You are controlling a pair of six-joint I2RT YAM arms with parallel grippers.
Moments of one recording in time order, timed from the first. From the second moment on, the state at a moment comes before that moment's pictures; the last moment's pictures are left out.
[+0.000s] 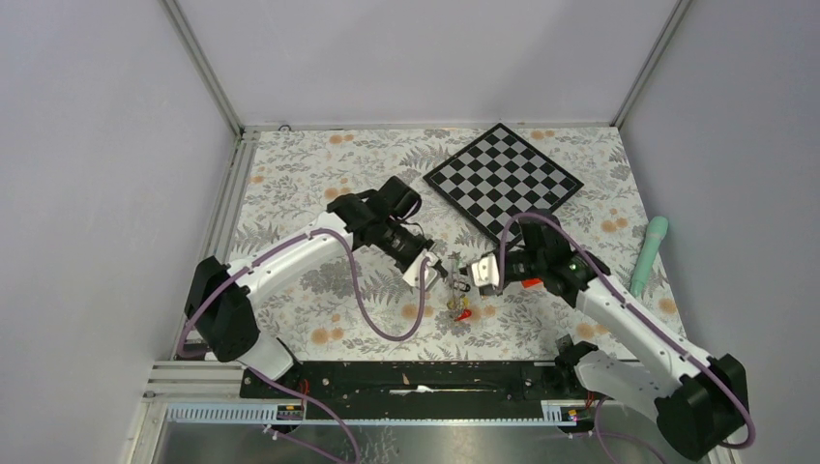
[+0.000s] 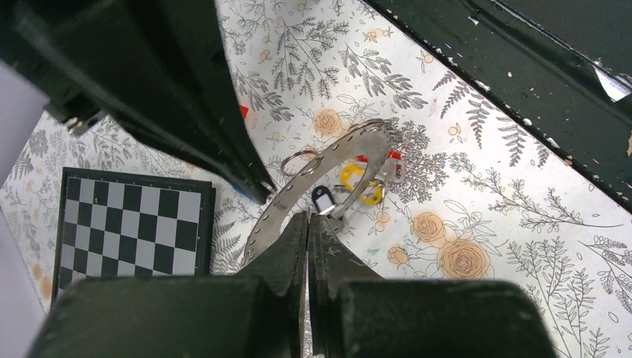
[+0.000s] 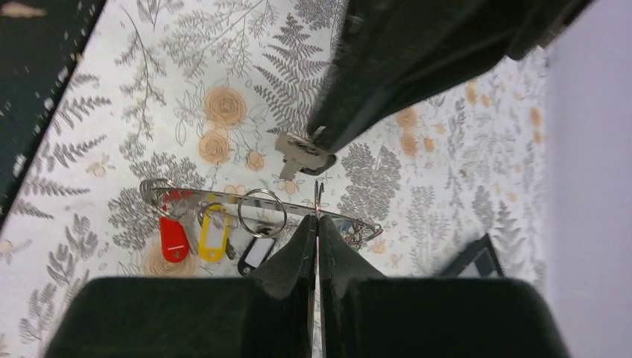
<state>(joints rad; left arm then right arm) -0.80 1.53 1.31 -0.83 0.92 1.49 0.52 1.04 0.75 -0.46 -0.87 -1.16</state>
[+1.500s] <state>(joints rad) -0.92 1.63 1.43 -0.89 0.68 1.63 0.55 0.94 0.63 -0.43 -0.83 -1.31</state>
